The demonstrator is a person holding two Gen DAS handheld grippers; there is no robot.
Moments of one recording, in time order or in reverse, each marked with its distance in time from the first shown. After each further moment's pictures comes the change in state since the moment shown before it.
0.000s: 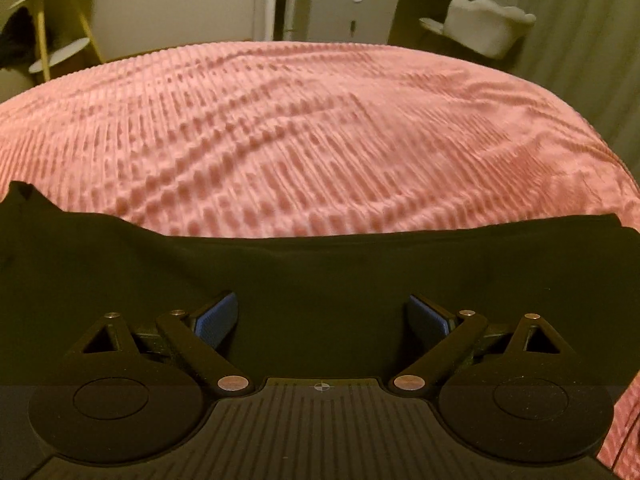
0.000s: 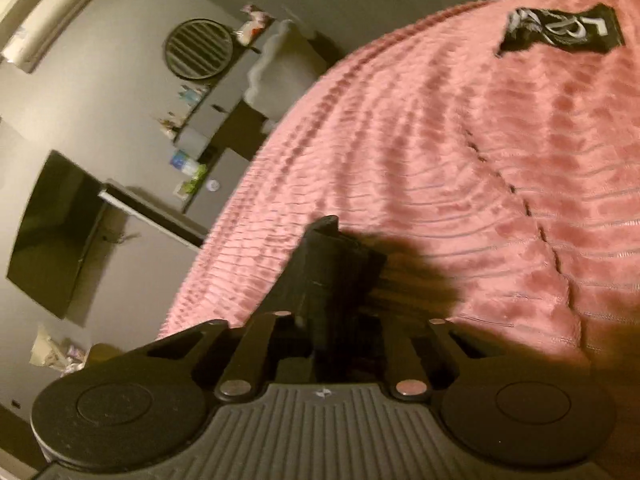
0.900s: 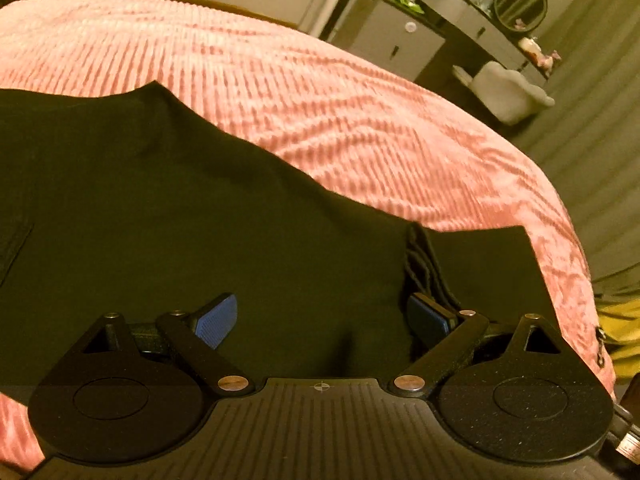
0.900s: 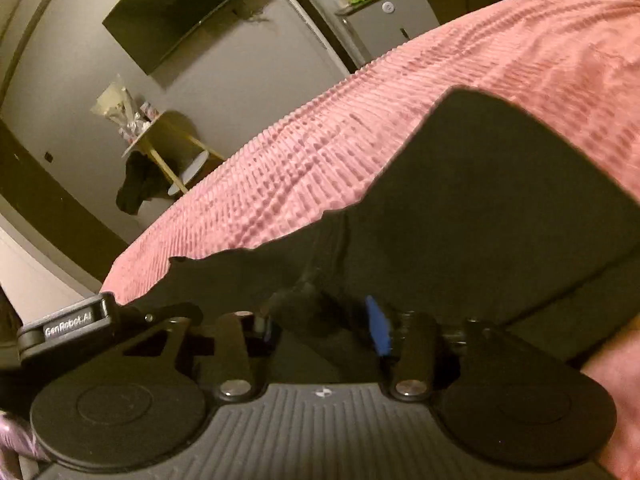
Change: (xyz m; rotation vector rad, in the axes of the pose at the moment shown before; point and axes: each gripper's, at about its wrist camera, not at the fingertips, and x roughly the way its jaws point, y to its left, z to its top) left arm -0.099 0.112 -0.041 -0.310 0.017 -0.165; right arm -0.022 0.226 -0.236 -0.502 0.398 0.220
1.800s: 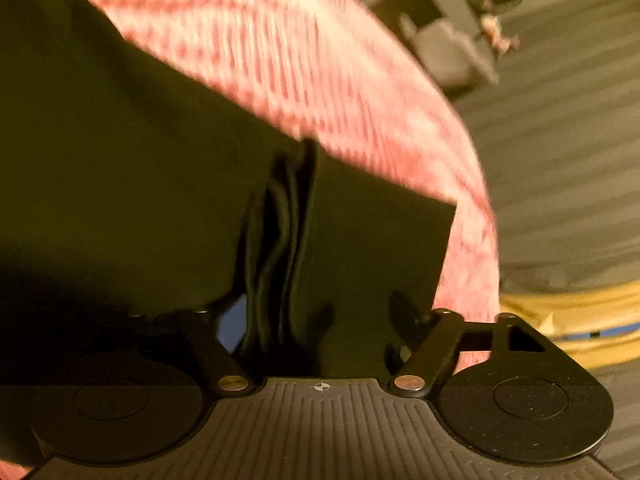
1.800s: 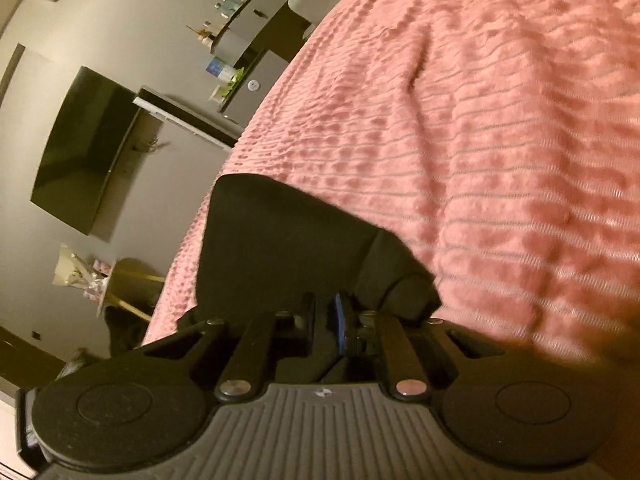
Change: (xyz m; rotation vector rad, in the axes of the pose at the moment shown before) left arm 0.116 -0.083 -0.026 -0.153 0.224 -0.309; right arm -0.040 -0.150 -0.015 0.445 -0.196 -0.061
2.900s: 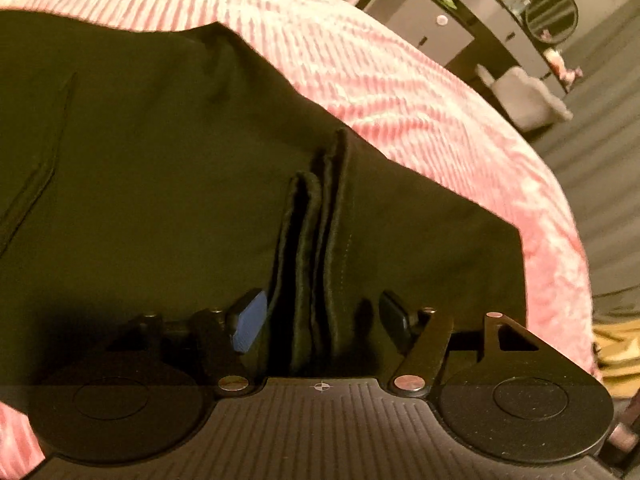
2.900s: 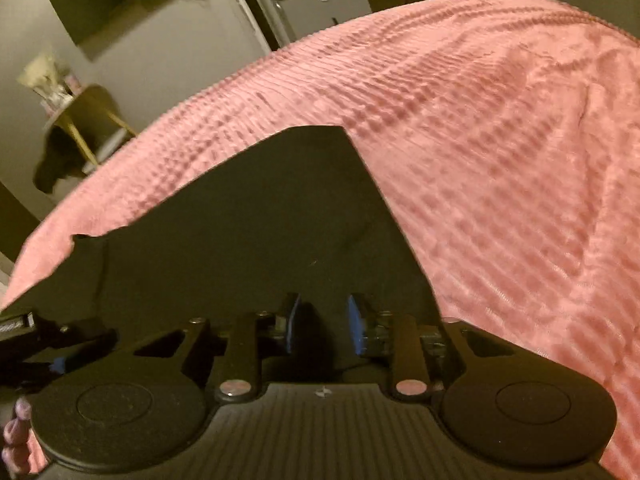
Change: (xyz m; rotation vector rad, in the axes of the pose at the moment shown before) left arm -0.122 0.087 0.015 0.056 -0.181 0.288; right arm 0.044 0.137 -0.067 -0.581 0.159 -0.316
